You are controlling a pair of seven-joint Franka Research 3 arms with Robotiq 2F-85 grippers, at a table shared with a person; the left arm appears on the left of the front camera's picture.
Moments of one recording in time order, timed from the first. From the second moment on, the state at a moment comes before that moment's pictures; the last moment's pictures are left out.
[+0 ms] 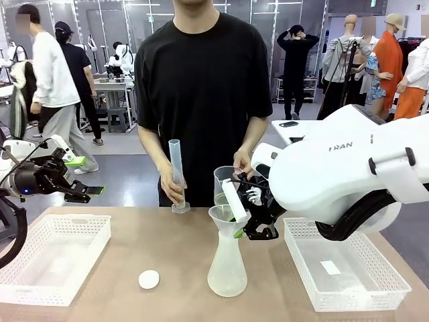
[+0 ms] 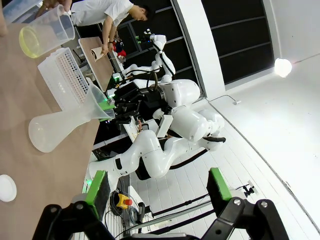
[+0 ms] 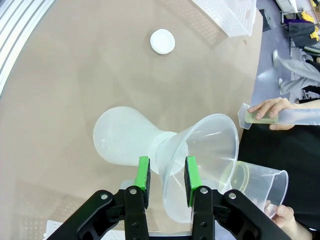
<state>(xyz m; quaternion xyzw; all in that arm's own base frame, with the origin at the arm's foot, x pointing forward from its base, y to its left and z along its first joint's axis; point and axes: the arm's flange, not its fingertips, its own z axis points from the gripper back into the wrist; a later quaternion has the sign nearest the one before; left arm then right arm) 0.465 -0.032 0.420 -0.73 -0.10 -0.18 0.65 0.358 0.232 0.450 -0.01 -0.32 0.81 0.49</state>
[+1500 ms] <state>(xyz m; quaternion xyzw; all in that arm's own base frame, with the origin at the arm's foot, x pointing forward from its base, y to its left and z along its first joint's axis) 0.465 -0.032 0.420 -0.73 -0.10 -0.18 0.65 0.339 0.199 0.504 0.02 -0.33 0.78 0.53</state>
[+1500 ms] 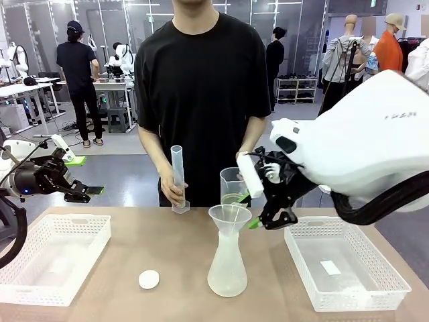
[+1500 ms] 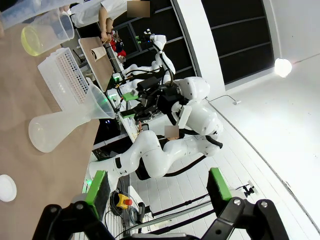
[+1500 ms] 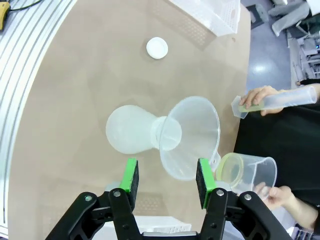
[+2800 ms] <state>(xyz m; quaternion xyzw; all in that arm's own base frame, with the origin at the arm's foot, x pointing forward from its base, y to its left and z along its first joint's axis) 0.465 -0.032 0.420 -0.73 -0.10 -0.18 0.65 0.355 0.108 0.535 0.10 -0.25 0.63 0.73</state>
